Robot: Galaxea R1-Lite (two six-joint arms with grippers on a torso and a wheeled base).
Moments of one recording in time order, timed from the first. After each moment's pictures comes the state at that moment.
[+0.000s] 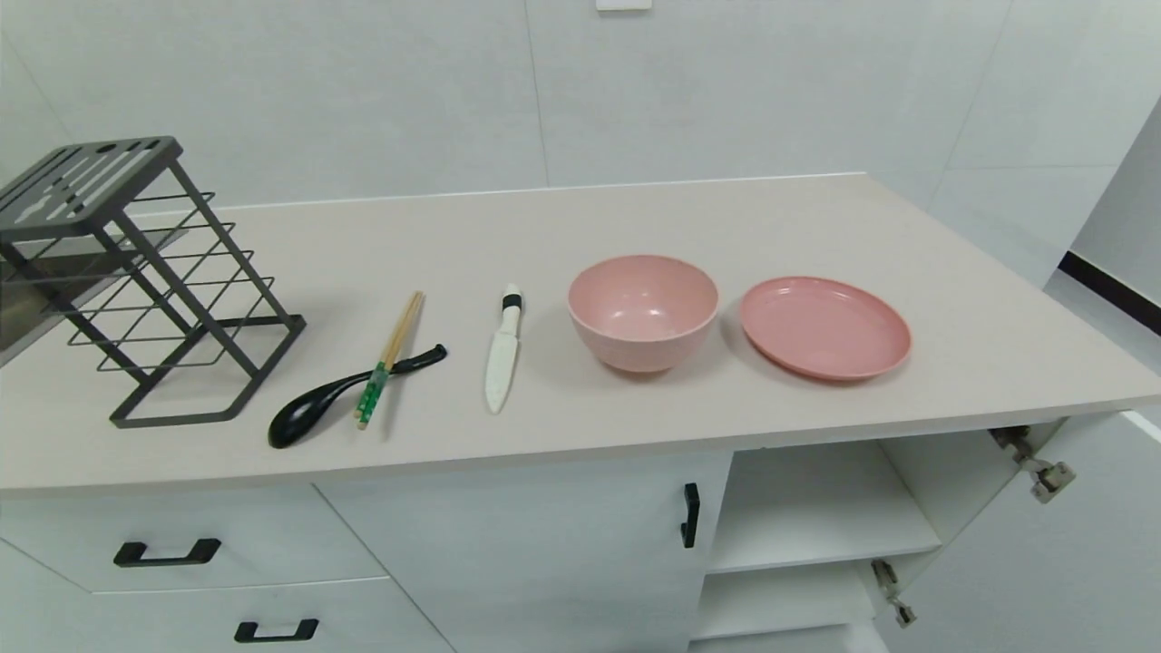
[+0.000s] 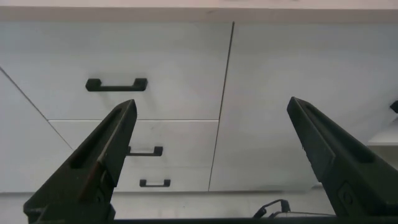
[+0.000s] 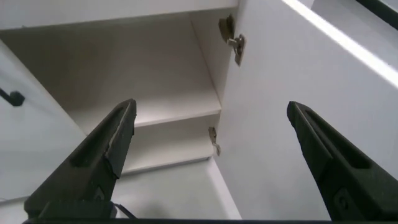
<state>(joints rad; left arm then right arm) 0.00 0.00 0.00 0.00 0.05 -0.05 -0.14 0.10 0.00 0.00 -0.01 -0.01</state>
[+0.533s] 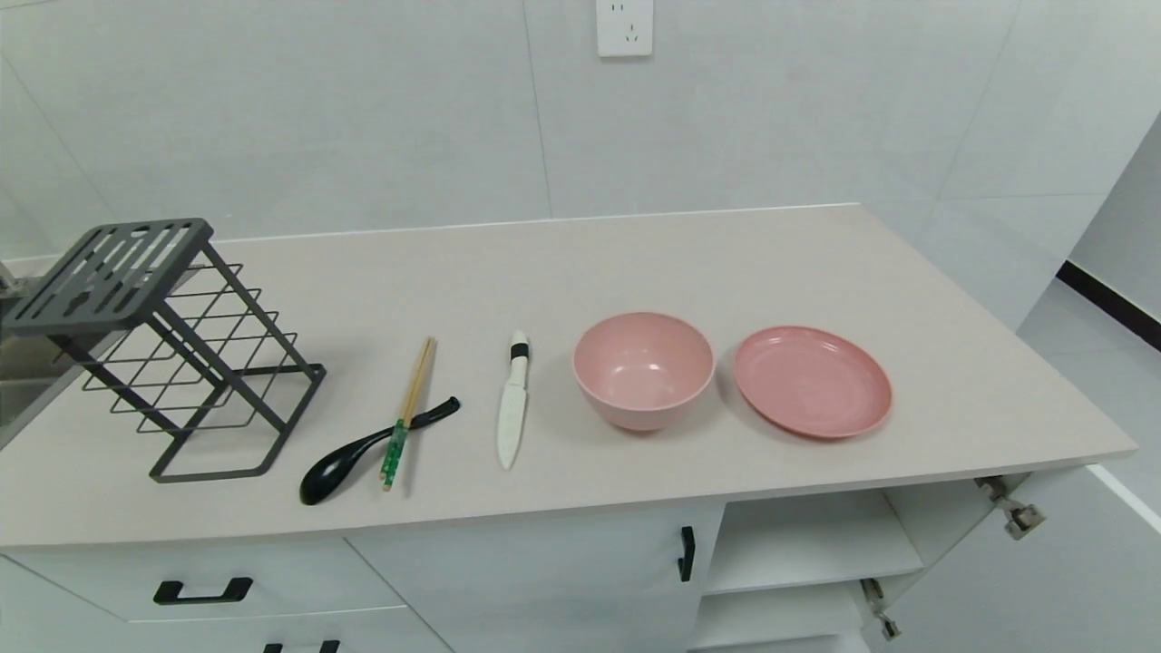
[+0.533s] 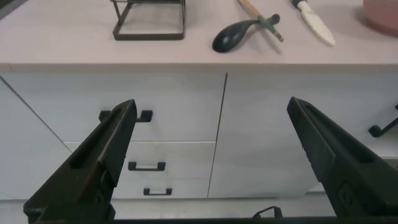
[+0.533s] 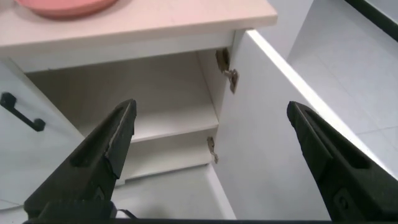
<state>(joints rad) 0.00 0.00 0.00 0.00 0.05 -0.05 -0.14 0.10 0.00 0.00 -0.01 -0.01</state>
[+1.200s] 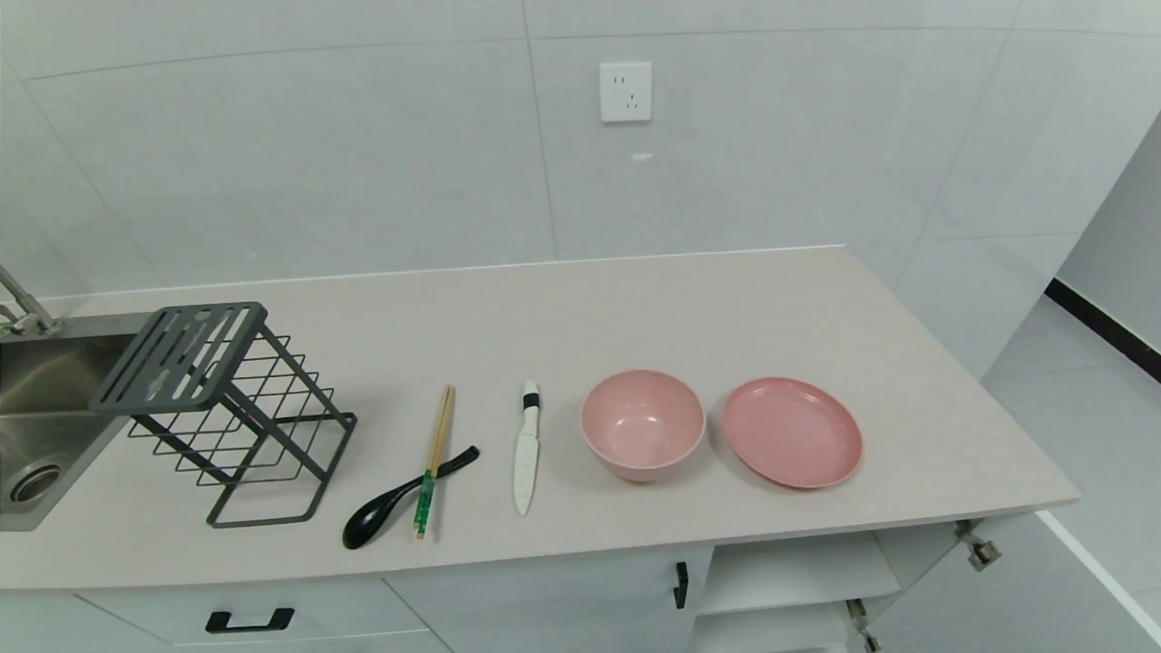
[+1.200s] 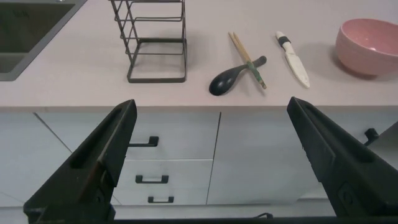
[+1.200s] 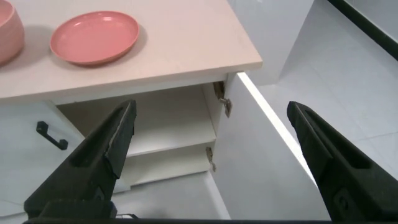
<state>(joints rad) 0.00 0.00 0.00 0.00 0.05 -0.05 -0.14 0.10 0.00 0.00 0.00 -0.01</state>
